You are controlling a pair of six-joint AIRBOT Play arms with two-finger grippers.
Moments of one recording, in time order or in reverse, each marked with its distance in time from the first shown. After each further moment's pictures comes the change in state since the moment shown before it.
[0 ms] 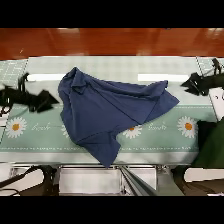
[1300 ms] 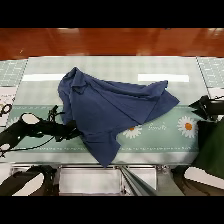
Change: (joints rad) left arm -0.365 0.159 -0.439 -0.170 0.254 -0.165; right arm -0.220 0.221 -0.376 0.022 -0.032 -0.082
